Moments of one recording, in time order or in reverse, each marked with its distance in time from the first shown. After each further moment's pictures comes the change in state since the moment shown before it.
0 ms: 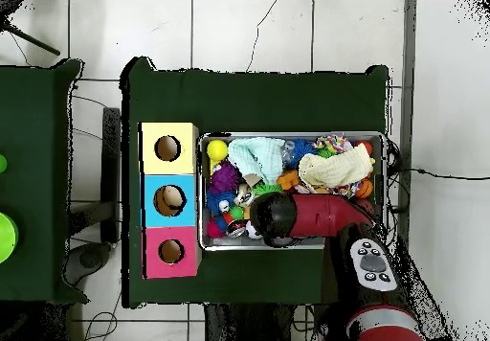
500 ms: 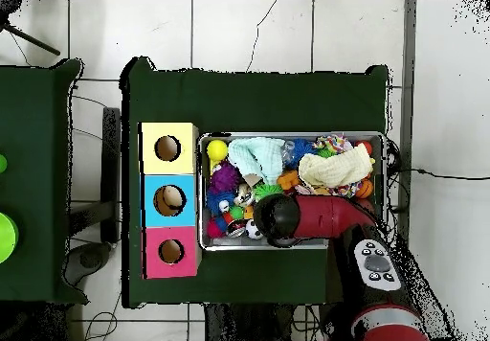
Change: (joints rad) arm -0.017 0.009 0.004 0.000 -0.019 -0.043 0.000
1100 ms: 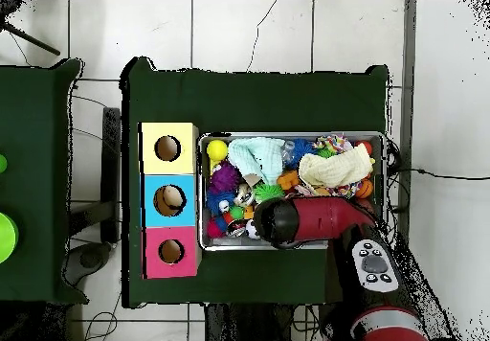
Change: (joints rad) arm 0.004 -0.015 0.001 0.001 -0.089 -0.027 0.000
